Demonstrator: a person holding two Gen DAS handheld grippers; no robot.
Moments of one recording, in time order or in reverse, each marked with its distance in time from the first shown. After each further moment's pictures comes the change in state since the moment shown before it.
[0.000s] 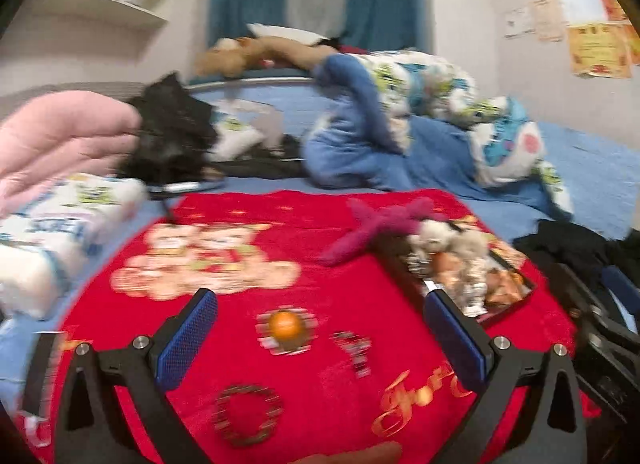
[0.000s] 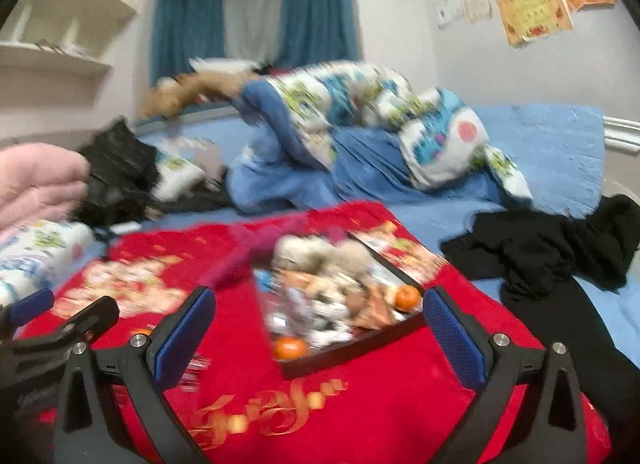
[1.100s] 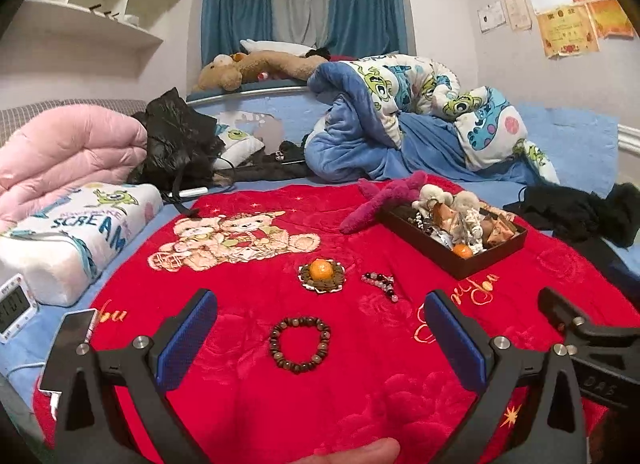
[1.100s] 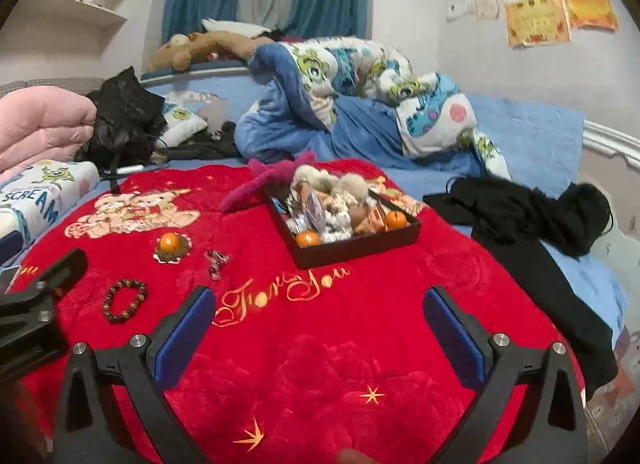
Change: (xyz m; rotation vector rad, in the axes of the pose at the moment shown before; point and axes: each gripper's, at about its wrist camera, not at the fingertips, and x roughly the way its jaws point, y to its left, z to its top) left arm -0.059 0.044 -0.079 0.078 -0.050 -0.050; right arm -0.074 0.039 -0.070 -0.098 0.155 -0.104
